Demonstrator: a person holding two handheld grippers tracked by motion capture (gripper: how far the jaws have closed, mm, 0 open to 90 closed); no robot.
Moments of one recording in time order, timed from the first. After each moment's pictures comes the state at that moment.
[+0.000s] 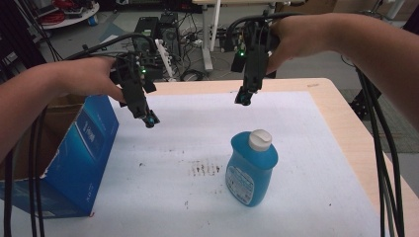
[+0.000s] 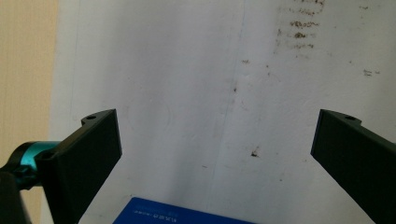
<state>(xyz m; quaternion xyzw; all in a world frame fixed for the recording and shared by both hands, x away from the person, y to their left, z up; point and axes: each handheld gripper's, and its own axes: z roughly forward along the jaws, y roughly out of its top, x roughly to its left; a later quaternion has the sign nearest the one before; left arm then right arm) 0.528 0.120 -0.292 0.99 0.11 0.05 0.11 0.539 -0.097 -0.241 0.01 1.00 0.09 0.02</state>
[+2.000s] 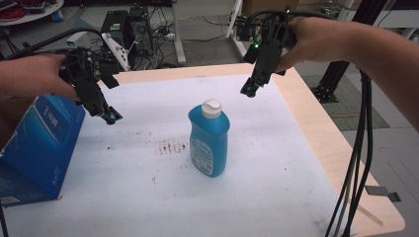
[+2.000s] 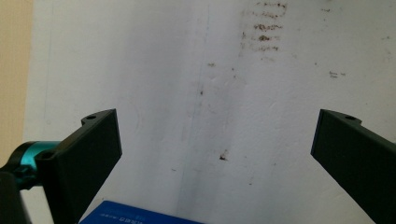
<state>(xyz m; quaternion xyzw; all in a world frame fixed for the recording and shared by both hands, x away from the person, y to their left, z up) 0.487 0.115 -0.296 0.98 0.10 0.06 0.13 0.477 -0.202 -0.246 0.14 0.98 0.13 0.06</state>
